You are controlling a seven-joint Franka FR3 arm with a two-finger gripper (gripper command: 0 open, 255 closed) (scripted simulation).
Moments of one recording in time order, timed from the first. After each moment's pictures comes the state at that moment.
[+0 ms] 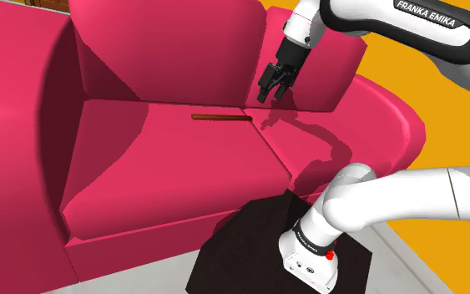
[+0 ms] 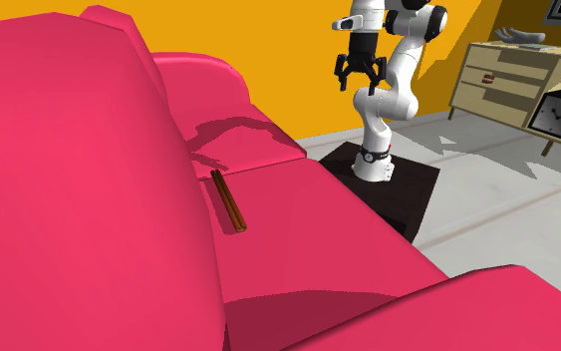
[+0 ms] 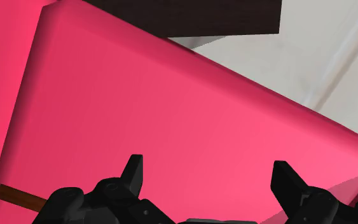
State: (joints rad) arm 0.00 -0.76 0.01 -2.31 0.05 1.61 0.08
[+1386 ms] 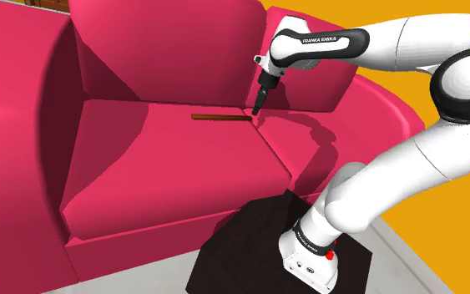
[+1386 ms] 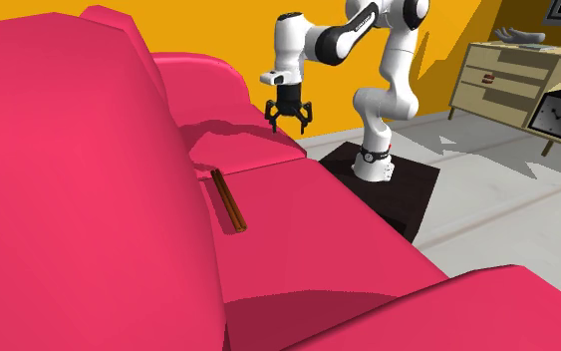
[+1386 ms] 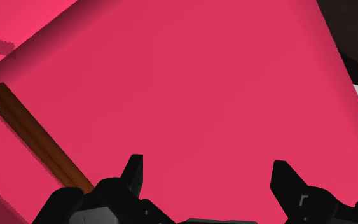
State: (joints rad) arm 0.06 -0.32 -0.38 -2.29 -0.09 2.01 -0.75
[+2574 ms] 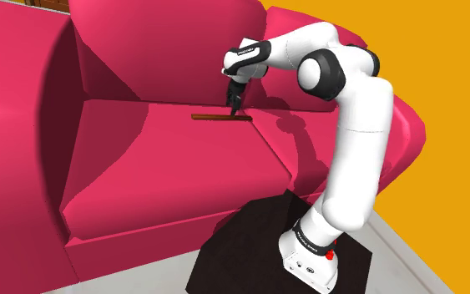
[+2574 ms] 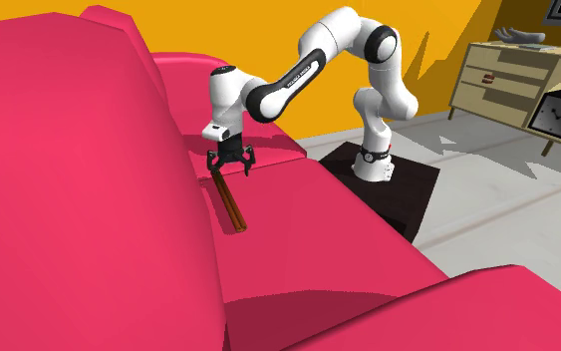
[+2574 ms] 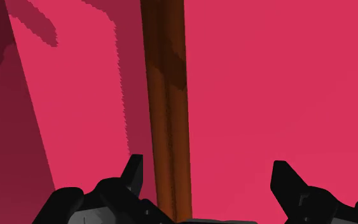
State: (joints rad) arm -0.02 0.45 -0.42 -1.71 0.22 2.14 -1.52
